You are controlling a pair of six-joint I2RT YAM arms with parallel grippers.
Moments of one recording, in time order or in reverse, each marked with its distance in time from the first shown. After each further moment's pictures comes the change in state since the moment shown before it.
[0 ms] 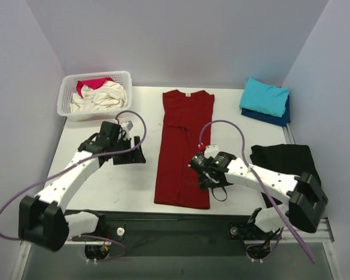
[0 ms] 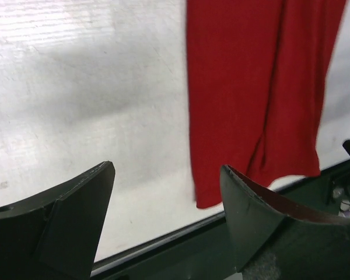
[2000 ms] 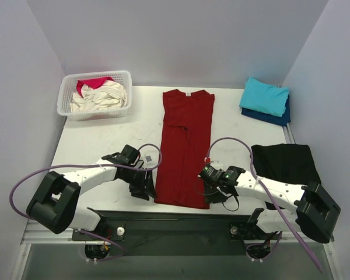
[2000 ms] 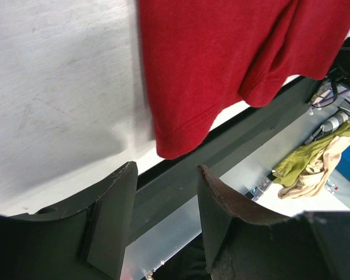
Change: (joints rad) left arm -0.191 0.114 -0.303 0.113 0.340 -0.185; right arm -0.004 -0.169 -0.307 0.253 -0.320 0.100
